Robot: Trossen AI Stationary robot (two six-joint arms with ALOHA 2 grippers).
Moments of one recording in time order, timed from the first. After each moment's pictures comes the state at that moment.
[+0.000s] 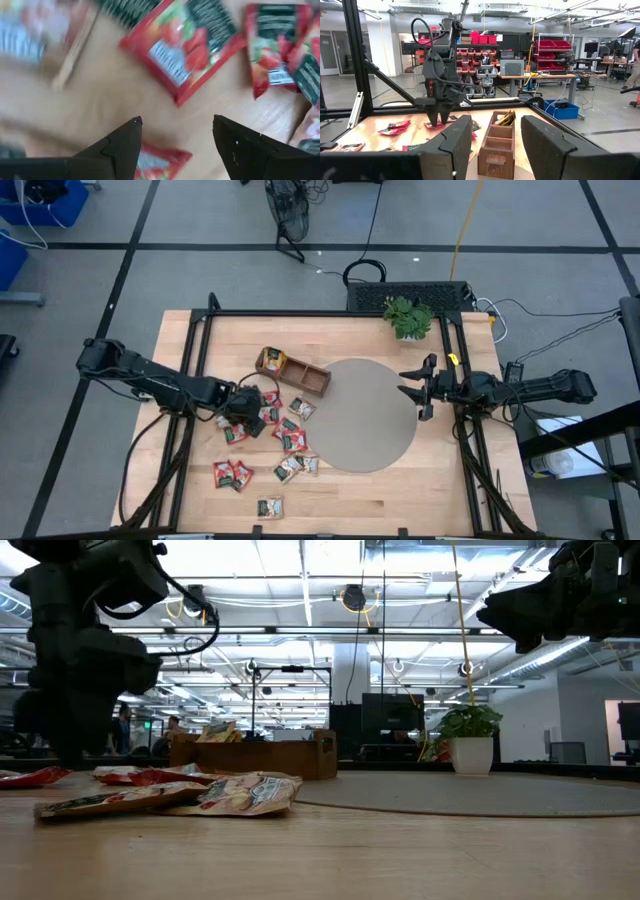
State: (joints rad) left arm -0.17 1.24 0.56 -0.56 0.07 -1.19; right arm 0.07 0.33 0.01 0.46 0.23 -0.02
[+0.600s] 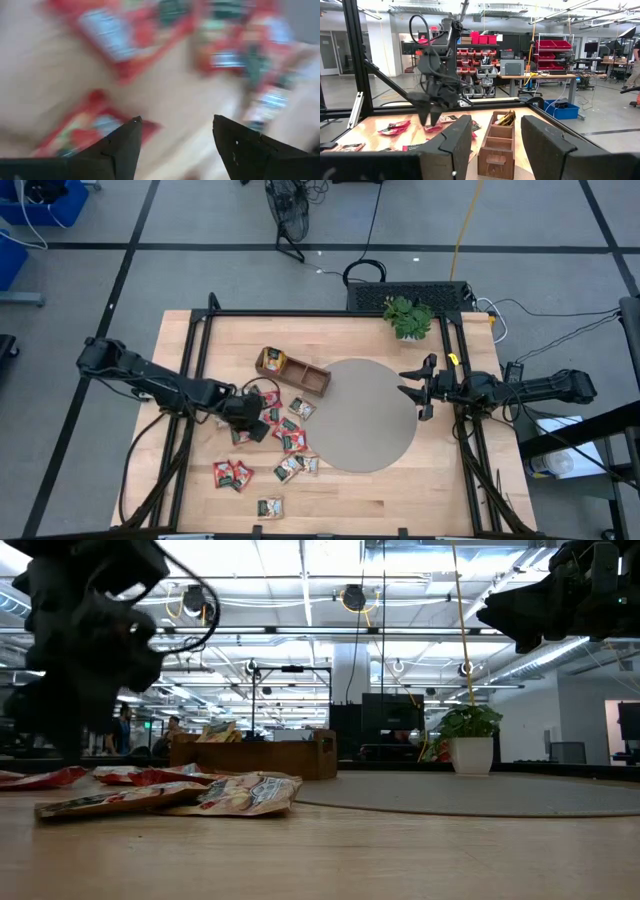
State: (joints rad) left arm -0.22 1.24 0.56 -0.39 0.16 -1.25; right arm 0.07 0.33 0.01 0.46 0.23 -0.02
